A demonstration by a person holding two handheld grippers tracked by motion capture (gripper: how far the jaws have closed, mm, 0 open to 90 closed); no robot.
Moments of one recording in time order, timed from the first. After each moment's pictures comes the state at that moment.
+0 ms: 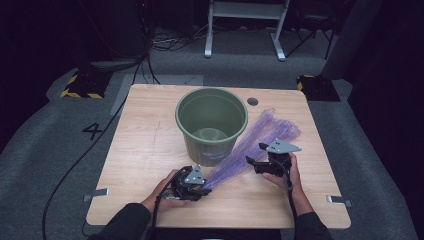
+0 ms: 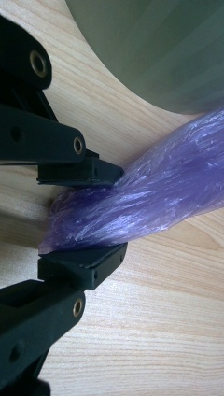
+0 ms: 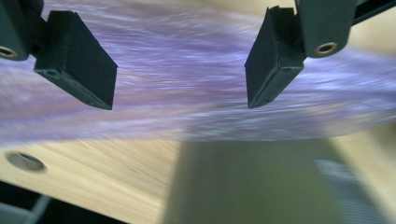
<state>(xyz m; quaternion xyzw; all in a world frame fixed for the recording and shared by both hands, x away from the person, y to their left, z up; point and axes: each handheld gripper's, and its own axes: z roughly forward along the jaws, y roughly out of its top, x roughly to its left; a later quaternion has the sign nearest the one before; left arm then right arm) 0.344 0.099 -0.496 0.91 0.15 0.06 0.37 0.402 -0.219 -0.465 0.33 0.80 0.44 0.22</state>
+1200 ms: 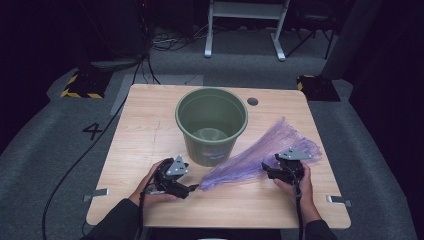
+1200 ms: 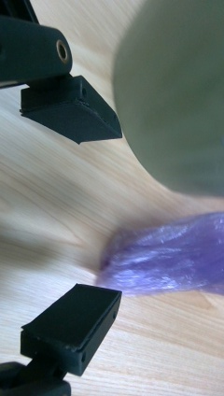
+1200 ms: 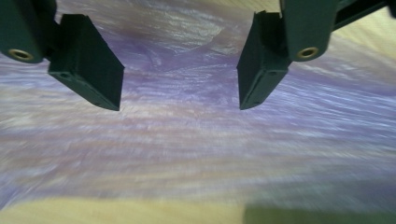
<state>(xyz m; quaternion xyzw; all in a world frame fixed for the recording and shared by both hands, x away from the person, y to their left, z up) 0.349 0.152 -0.478 0.88 0.23 0.11 0.39 0.383 -0.261 -0.486 0.42 0.79 0.38 0.23</state>
